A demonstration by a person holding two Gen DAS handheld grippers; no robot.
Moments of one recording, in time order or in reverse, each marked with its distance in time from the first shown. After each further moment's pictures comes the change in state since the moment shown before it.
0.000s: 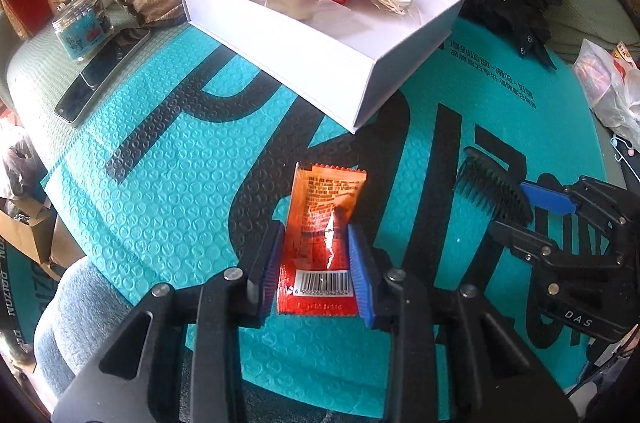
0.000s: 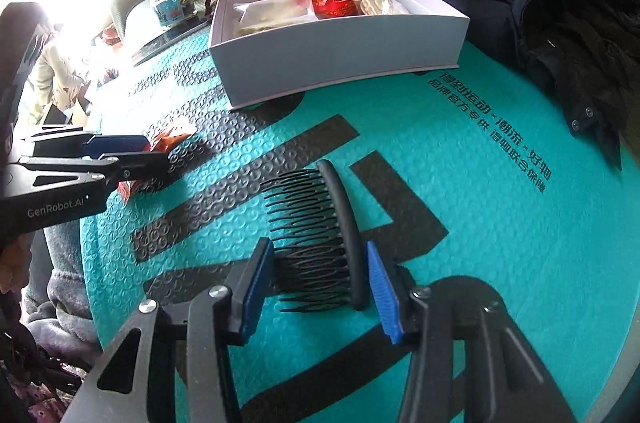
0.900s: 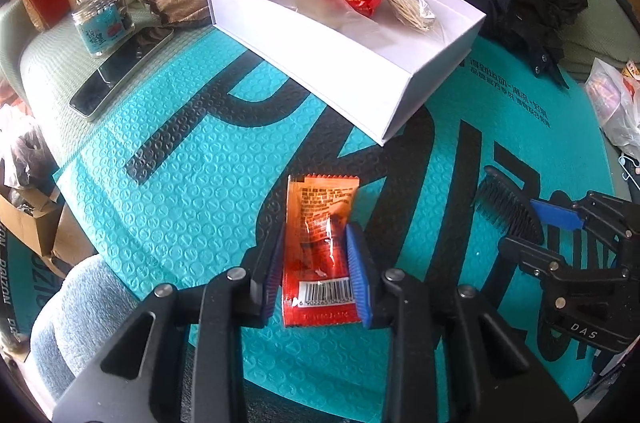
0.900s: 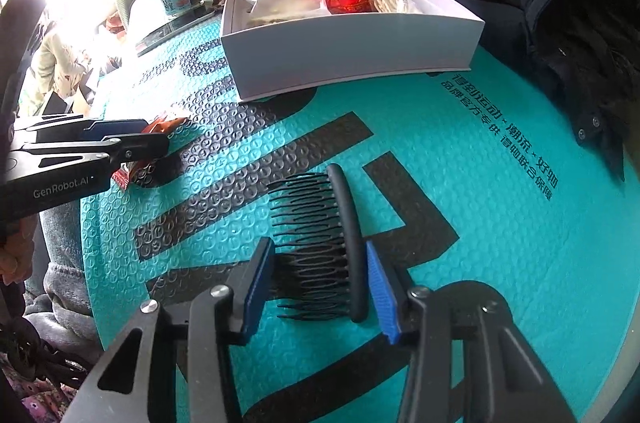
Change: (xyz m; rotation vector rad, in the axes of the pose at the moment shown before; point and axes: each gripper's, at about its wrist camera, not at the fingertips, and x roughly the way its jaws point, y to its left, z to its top) left arm 0.002 0.014 0.001 -0.059 -0.050 0.035; right arm 0.005 0.005 0.004 -0.026 0.016 0.011
